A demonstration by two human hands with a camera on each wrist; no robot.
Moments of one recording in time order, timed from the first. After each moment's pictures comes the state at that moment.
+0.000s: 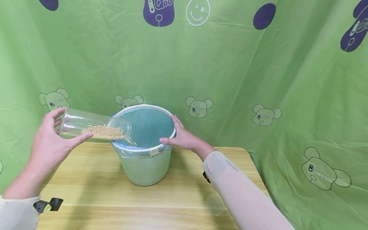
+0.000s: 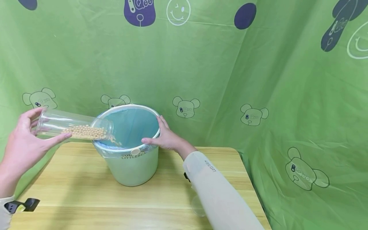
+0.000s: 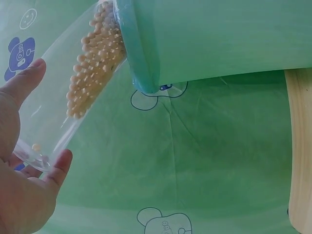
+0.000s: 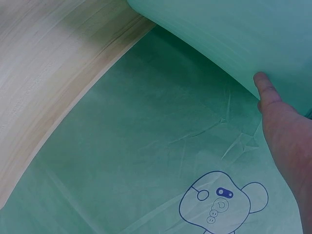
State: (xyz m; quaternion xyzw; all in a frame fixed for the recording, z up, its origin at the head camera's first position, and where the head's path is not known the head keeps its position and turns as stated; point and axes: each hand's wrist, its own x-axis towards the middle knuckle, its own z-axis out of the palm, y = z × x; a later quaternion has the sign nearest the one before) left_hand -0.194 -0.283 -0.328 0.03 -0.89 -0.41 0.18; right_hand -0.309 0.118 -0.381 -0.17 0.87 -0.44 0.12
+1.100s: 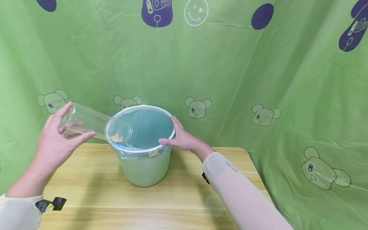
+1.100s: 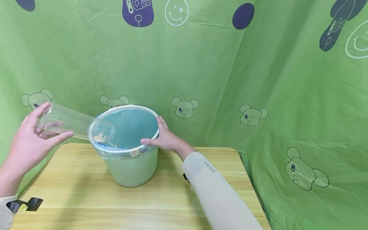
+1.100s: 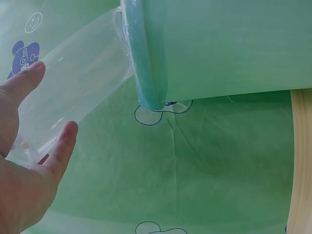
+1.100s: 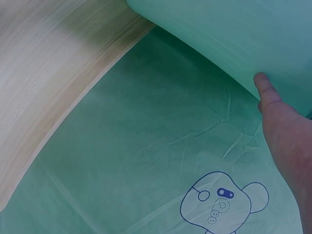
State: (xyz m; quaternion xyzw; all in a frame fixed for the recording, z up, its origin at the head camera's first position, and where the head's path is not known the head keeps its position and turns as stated) left_hand -0.201 -0.277 -0.329 -0.01 -0.89 -0.43 0.17; right_hand -0.308 0.119 -0.383 -0.17 0.87 -0.44 0.12
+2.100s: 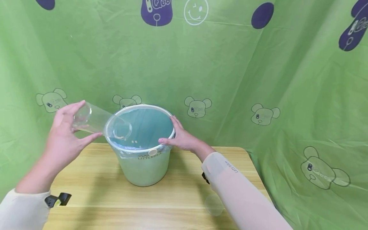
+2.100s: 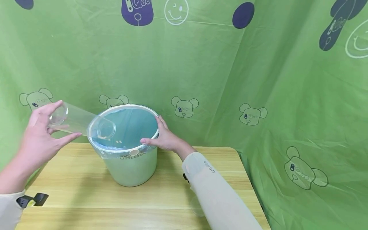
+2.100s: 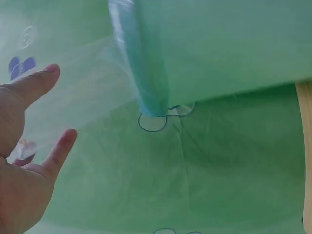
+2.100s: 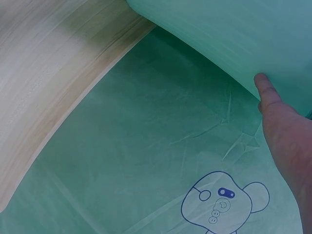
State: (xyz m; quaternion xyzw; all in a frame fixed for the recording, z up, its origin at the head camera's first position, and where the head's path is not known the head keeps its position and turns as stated) left_hand -0.209 -0.259 -0.326 -0.09 -0.88 -0.40 0.23; right_hand -0.307 0.119 -0.383 -0.18 0.87 -0.44 0.12
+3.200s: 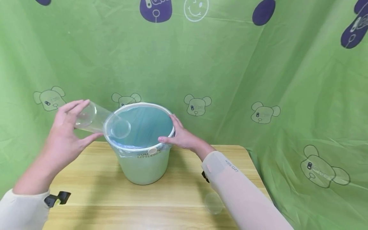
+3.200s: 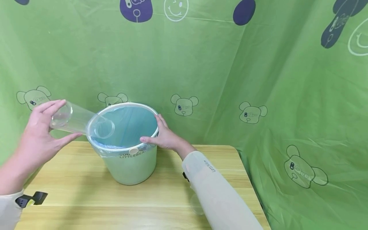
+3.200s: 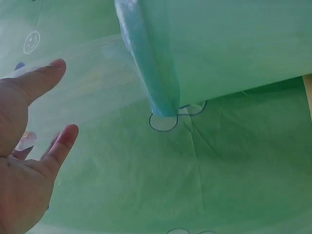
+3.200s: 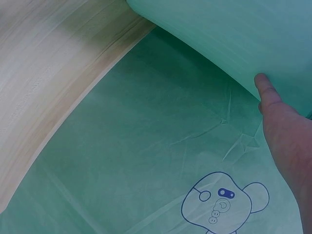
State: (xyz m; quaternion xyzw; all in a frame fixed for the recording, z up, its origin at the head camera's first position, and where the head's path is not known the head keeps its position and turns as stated) left_hand -0.206 -0.250 -0.323 -0.13 -0.89 -0.35 0.27; right_hand -0.307 0.119 -0.383 -0.17 0.87 -0.44 0.12
